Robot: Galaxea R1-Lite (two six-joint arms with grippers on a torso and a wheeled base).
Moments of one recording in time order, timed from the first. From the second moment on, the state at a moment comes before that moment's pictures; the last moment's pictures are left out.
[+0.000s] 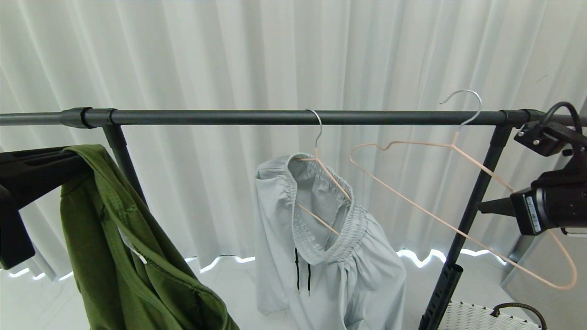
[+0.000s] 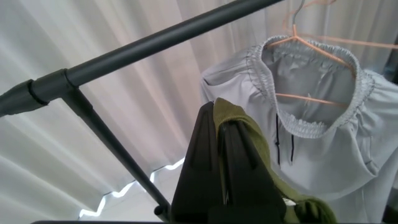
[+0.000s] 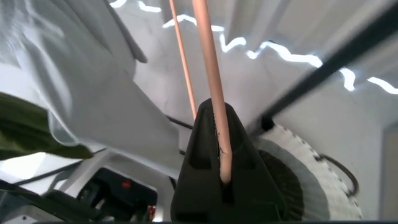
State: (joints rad) left arm -0.73 0.98 -0.95 0.14 0.37 0.25; right arm 0.32 1.34 -1.04 0.35 0.15 -0.01
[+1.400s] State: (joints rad) left arm -0.73 0.99 -0.93 0.14 0.37 0.26; right arm 0.42 1.02 -0.81 0.34 0.09 0.01
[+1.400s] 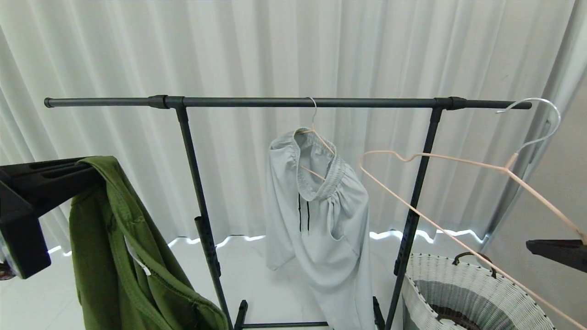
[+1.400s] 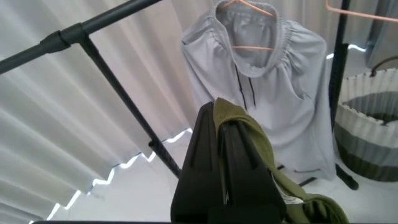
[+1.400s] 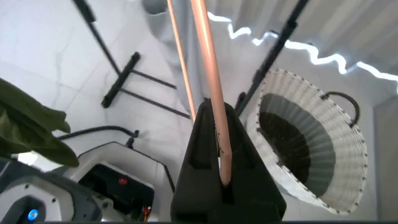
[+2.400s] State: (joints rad) left arm -0.61 1.21 -0.93 0.14 0.39 0.16; right arm 0.98 1.10 -0.60 -0.01 0.09 0.01
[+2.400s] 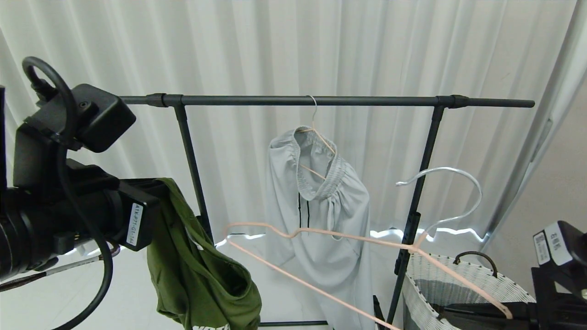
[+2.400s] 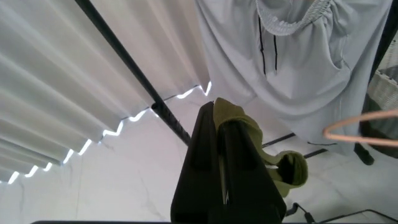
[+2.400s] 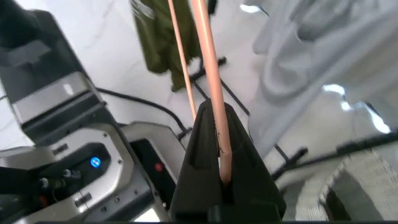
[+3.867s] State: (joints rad) left arm -0.70 1.25 -0.93 0.14 0.40 0.13; right arm 1.06 1.30 -0.59 -0.28 0.01 0.07
